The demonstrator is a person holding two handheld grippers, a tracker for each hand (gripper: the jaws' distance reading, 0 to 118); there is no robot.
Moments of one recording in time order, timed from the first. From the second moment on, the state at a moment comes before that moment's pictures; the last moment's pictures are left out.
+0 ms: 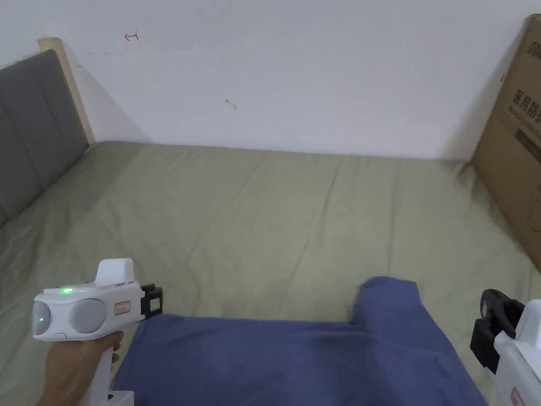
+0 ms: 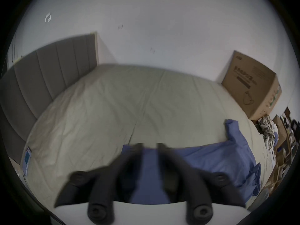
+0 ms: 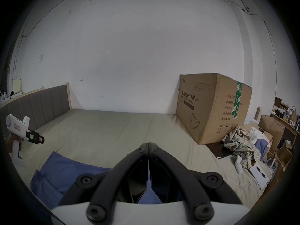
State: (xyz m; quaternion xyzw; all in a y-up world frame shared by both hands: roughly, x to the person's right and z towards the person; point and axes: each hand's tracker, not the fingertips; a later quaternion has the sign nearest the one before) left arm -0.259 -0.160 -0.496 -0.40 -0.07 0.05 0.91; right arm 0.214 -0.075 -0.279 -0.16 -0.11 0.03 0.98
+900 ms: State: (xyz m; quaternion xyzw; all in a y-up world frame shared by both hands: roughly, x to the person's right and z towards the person) left arm -0.245 -0.208 -0.506 -0.41 -0.11 -0.01 0.90; right arm 0.310 -0.259 -0.482 -0.46 -0.11 -0.05 0.88
